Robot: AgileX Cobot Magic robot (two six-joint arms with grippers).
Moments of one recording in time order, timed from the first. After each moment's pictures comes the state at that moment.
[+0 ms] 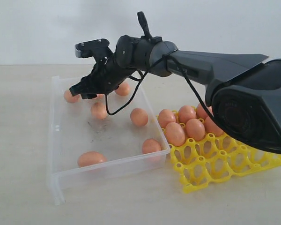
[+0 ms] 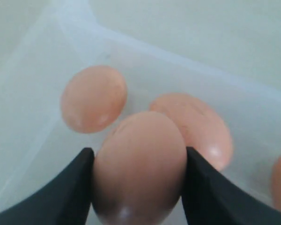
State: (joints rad) left arm -0.02 0.00 0.00 -0.39 0.02 0.19; right arm 0.66 2.52 -2.18 0.41 0.58 -0.33
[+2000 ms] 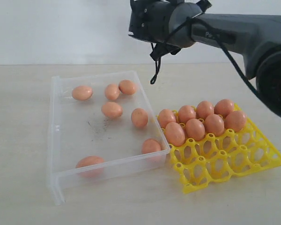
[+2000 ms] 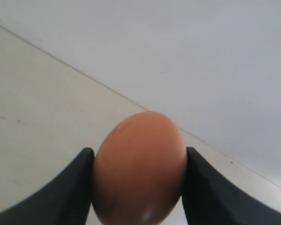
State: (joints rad) left arm -0.04 0.00 0.00 -0.39 0.02 0.19; right arm 0.63 2.30 -2.00 -1.13 1.10 0.59
